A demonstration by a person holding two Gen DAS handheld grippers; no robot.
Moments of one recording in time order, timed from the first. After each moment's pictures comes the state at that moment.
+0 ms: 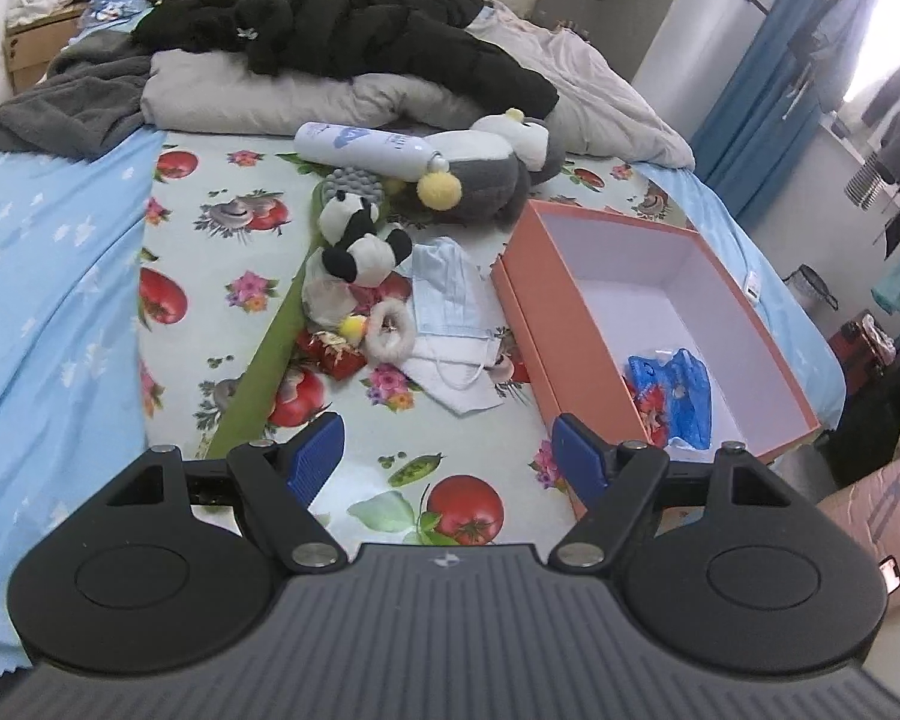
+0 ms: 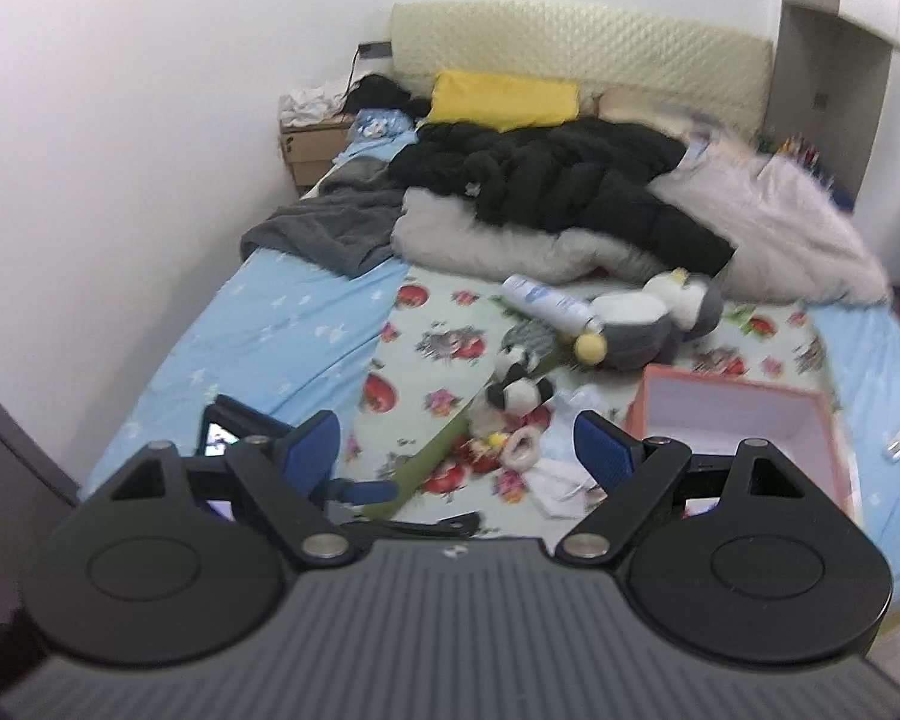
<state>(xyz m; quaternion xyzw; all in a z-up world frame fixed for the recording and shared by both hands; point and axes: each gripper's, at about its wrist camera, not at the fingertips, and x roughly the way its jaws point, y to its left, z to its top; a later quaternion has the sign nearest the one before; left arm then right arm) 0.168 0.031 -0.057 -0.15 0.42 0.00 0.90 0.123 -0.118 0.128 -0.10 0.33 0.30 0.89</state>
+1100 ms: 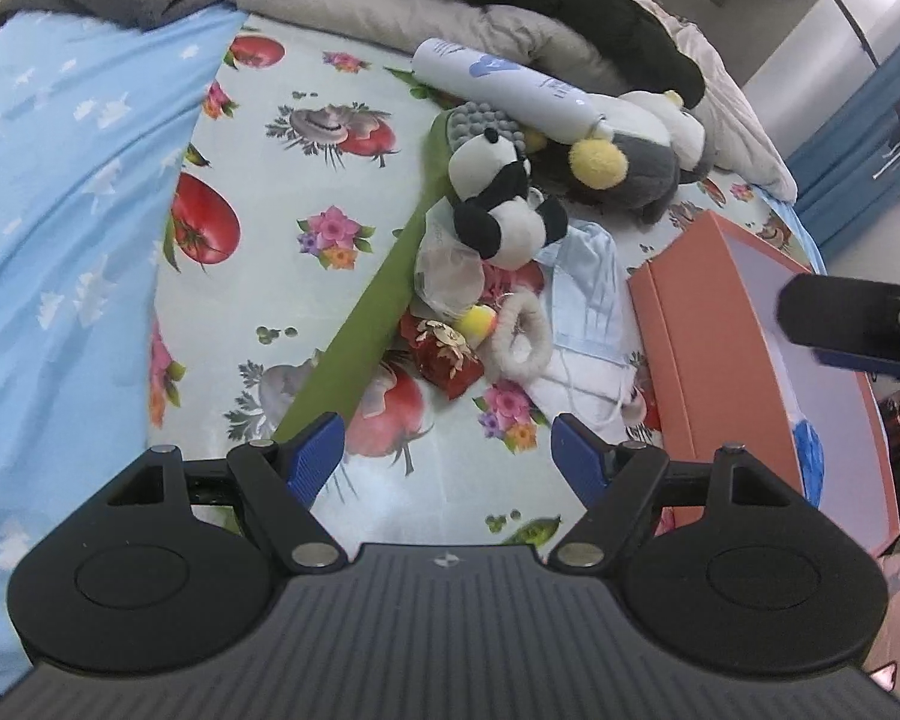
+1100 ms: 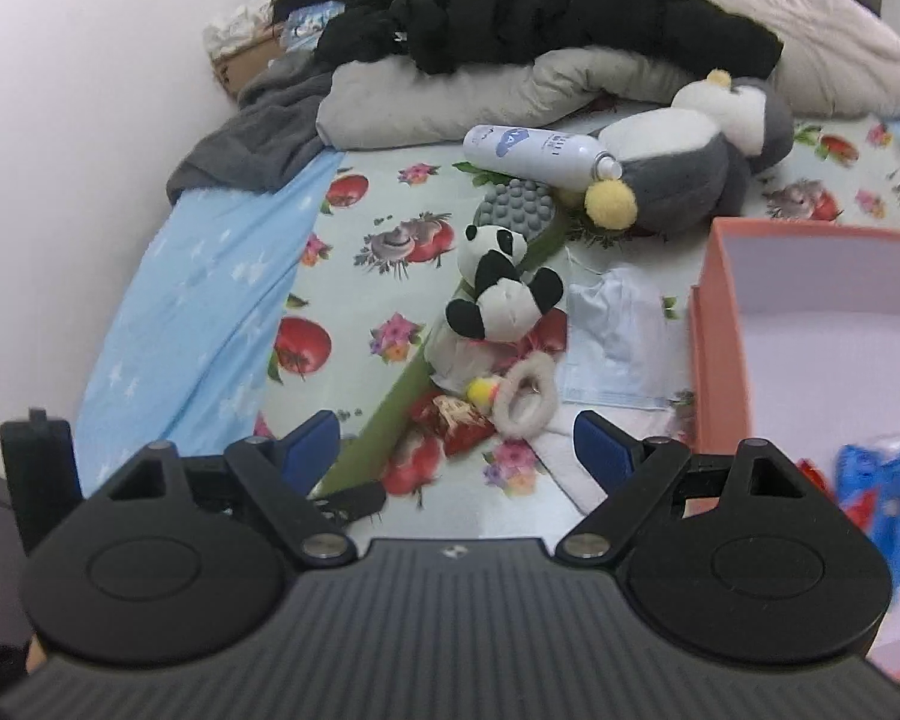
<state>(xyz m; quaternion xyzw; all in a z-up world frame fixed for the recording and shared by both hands) 0.257 0.122 -0.174 -0.25 0.46 0.06 0.85 0.306 -0.079 -0.059 -0.03 0.47 0.29 0.83</state>
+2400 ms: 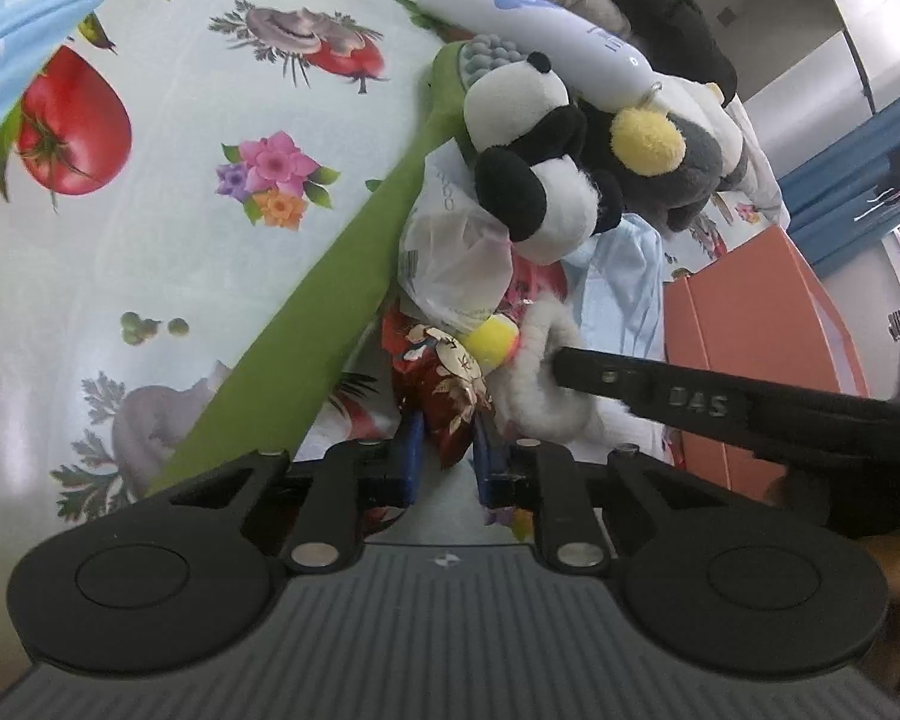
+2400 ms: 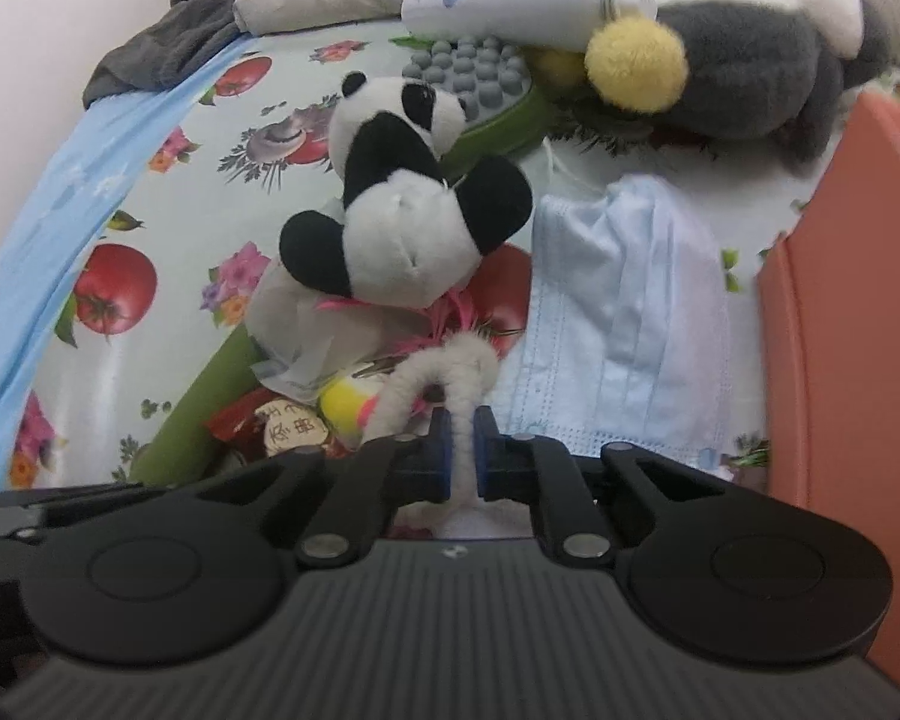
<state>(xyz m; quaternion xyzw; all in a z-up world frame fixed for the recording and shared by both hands) 0.322 0.130 -0.277 -0.32 0.45 0.03 0.83 0.407 -0.043 -0.233 -0.09 0.51 0.28 0.81</state>
